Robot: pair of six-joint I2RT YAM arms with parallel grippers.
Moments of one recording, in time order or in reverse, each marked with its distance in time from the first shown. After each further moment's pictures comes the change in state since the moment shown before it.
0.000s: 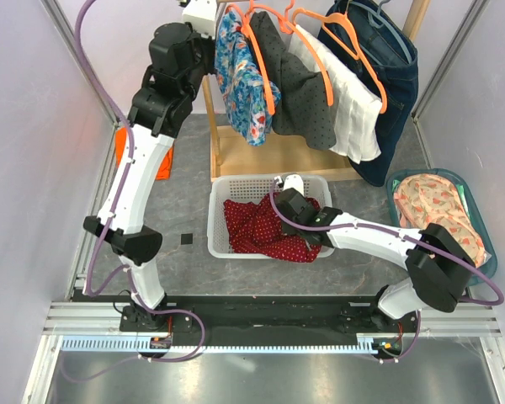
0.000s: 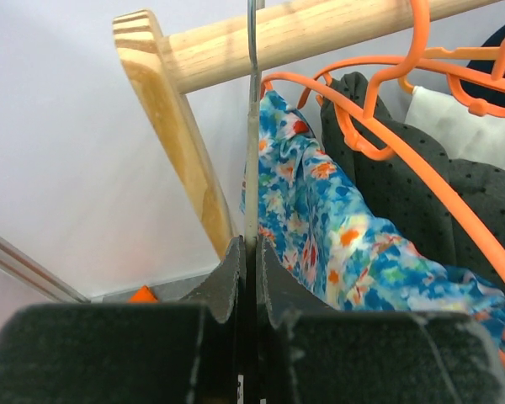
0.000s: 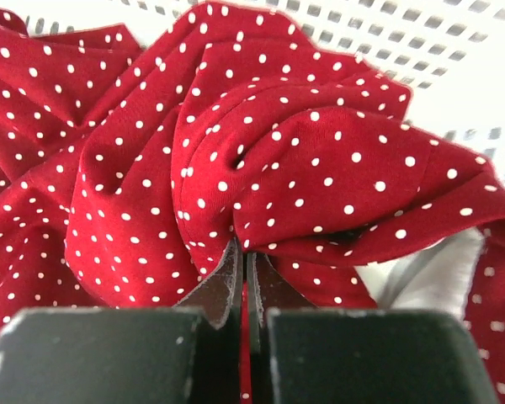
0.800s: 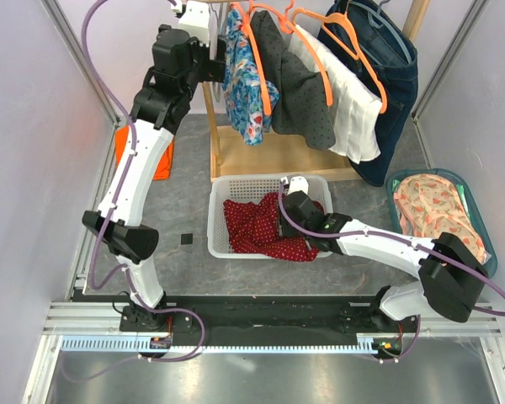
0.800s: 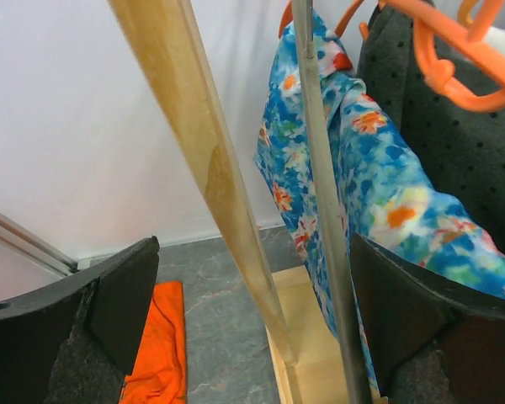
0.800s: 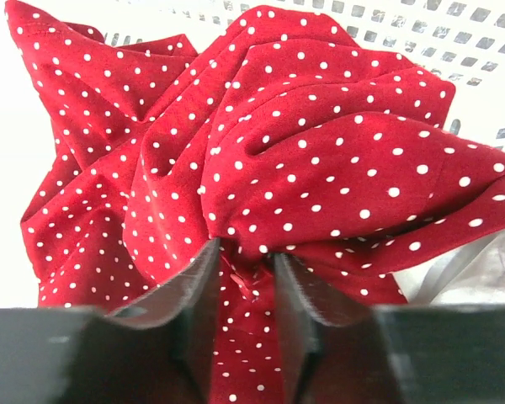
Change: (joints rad) left arm 0.080 0.029 -0.128 0.039 0.040 -0.071; right arm -0.001 -0.092 -0.103 0.127 -0.099 0.054
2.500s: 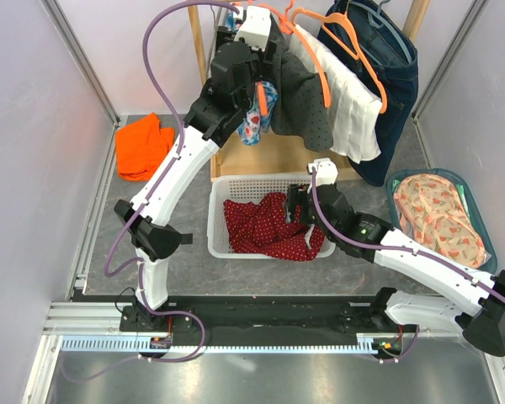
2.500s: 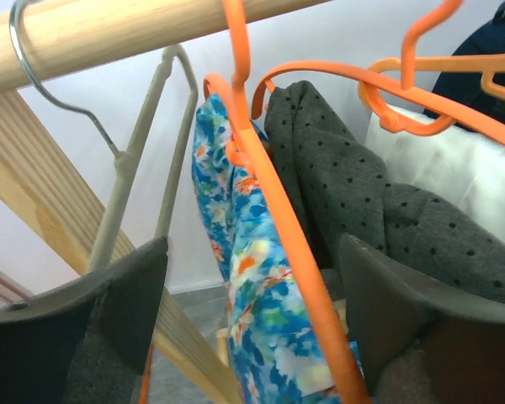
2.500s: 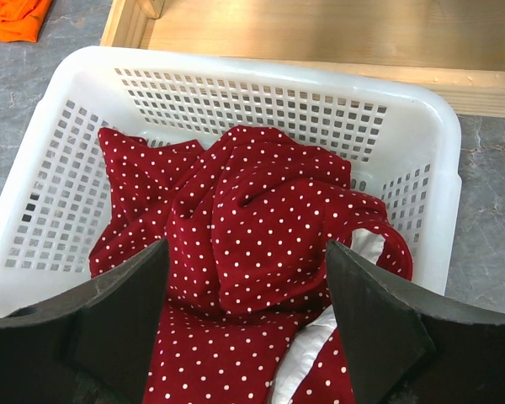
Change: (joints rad) left arm -0.275 0.116 0.068 0.241 -0.292 0.133; right arm 0.001 -0.302 0.076 -0.152 0.141 -0.047
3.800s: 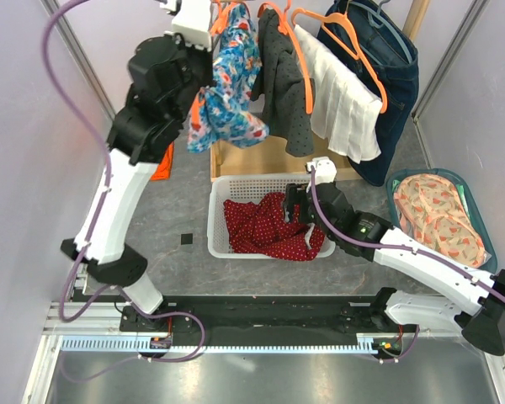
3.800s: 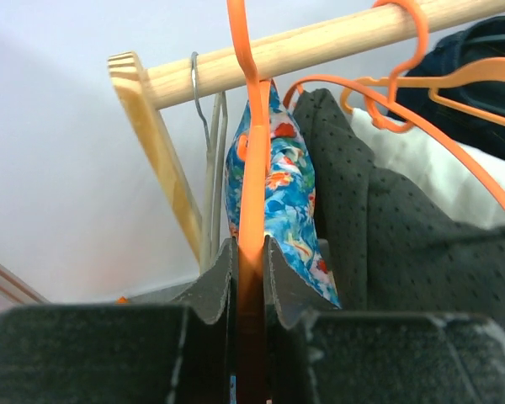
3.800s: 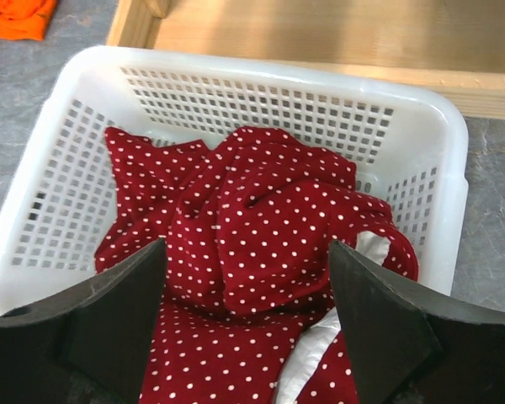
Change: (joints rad) left arm 0.073 -0.283 -0.026 -0.262 0.207 -0.073; right arm 0.000 0.008 0.008 0.000 -0.011 -0.001
